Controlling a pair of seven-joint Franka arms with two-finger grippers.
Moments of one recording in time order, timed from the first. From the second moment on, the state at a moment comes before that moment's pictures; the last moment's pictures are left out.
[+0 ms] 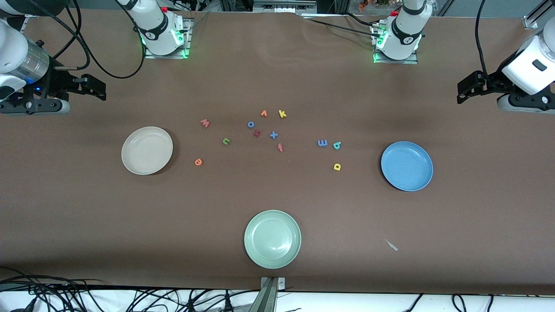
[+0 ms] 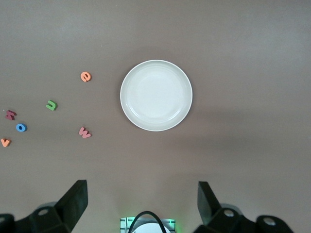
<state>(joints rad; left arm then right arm) 0.00 0.00 -0.08 -1.56 0.02 1.49 -0.01 0.03 -0.01 0.07 -1.67 -0.04 1.52 0.04</state>
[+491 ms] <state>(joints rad) 0.05 -0.01 -0.08 -1.57 0.02 1.49 0.03 0.03 -0.01 0.06 -1.67 -0.04 1.52 0.04</state>
